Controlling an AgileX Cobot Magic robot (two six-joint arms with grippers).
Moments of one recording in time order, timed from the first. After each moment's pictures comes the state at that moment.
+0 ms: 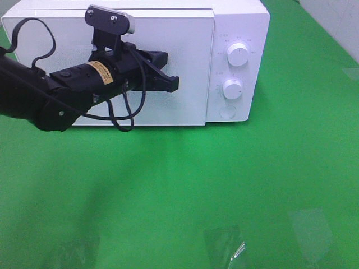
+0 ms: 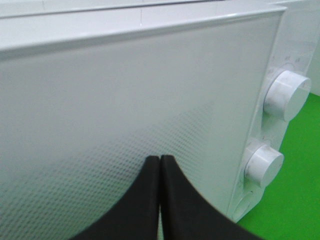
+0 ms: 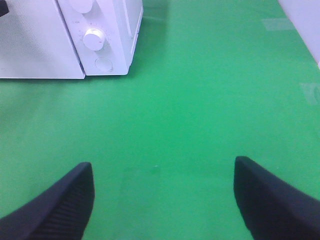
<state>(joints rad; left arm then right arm) -0.58 1.98 -1.01 0.13 -0.73 -0.12 0.08 -0.01 -0.51 -0.01 1.02 0.02</state>
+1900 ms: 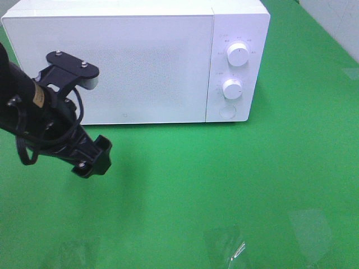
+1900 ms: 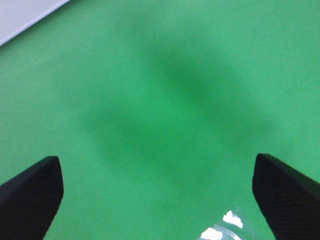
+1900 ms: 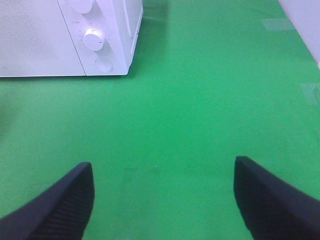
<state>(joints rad) -0.62 1.57 -0.88 0.13 0.61 -0.12 0.08 -0.01 -0.51 -0.01 1.02 0.02</state>
